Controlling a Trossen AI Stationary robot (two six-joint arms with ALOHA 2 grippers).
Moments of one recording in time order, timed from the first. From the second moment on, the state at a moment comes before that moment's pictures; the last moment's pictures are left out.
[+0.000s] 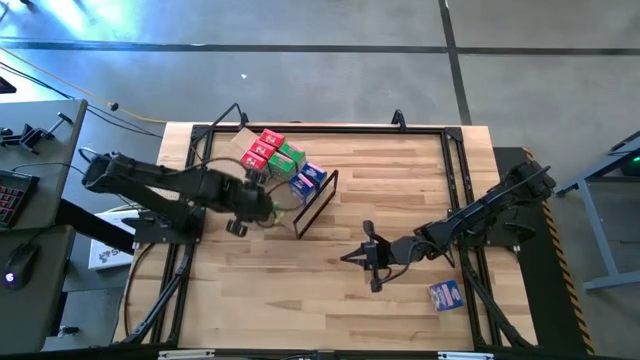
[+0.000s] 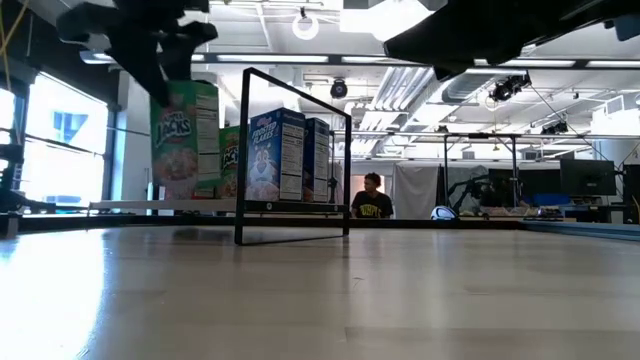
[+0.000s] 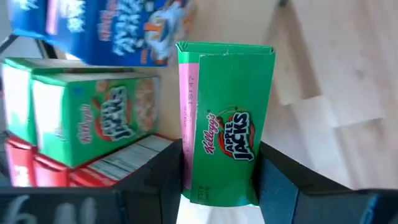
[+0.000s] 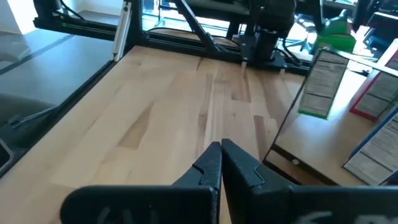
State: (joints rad) left arm -0.16 1.30 1.14 -1.13 -0.39 0.31; right arm 0.46 1.51 0.66 0.55 0.36 -0.03
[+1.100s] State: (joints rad) left arm 0.13 1.36 1.14 -1.04 -0.40 0.61; right arm 0.34 1.51 0.66 0.54 0.18 -0.05
